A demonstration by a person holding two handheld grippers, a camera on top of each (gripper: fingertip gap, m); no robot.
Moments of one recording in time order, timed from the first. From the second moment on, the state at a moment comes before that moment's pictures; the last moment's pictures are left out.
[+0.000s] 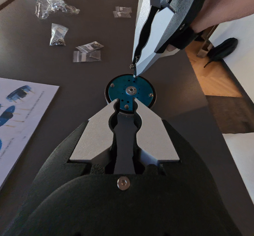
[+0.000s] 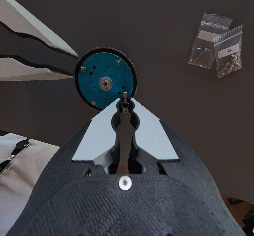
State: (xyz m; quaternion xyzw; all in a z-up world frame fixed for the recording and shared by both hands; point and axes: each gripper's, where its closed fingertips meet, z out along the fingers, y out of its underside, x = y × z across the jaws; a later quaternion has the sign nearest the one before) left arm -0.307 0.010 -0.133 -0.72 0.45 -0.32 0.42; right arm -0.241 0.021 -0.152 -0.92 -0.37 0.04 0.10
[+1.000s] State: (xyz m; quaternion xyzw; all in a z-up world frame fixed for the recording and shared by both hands) left arm -0.284 -0.009 -0.153 -0.72 0.52 -0.25 0.39; right arm -0.247 0.044 -0.152 -0.93 -0.36 0.03 0.10
